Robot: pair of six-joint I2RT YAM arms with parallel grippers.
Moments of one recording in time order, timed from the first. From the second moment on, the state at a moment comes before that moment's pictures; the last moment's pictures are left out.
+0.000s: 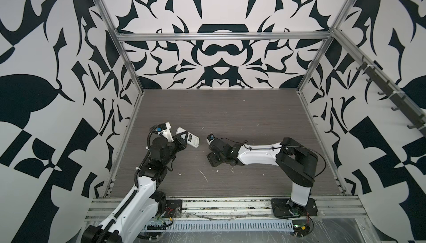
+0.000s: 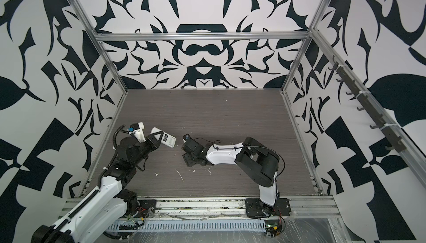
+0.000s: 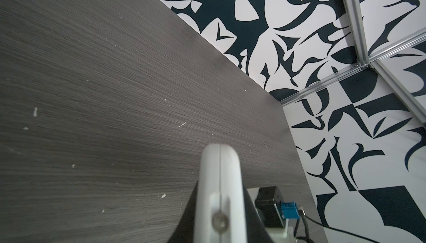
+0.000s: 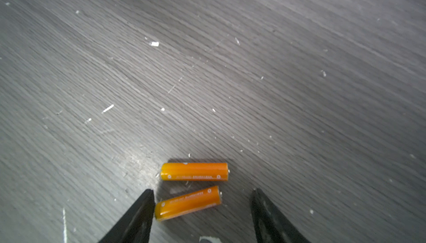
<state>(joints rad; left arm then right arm) -0.30 0.77 0.32 0.17 0.18 -0.78 1.04 1.86 1.05 -0.19 0.14 0.43</state>
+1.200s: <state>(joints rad) -0.29 0.77 0.30 0.18 0.19 -0.79 1.03 1.81 1.04 -0.29 0.23 0.39</state>
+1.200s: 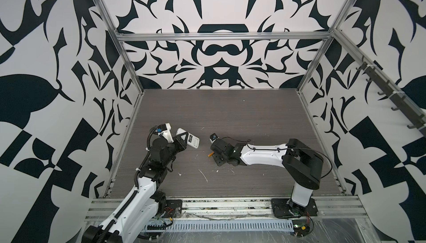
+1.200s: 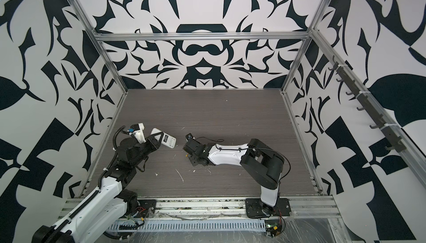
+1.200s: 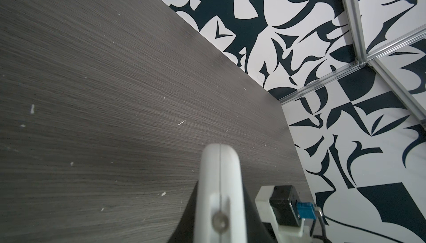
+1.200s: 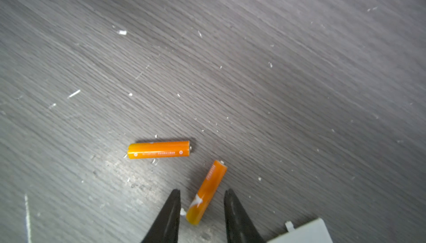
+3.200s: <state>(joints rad) -0.43 0.78 0.15 0.32 0.39 -0.88 0.91 1.67 0.90 -0.25 0.11 0.39</state>
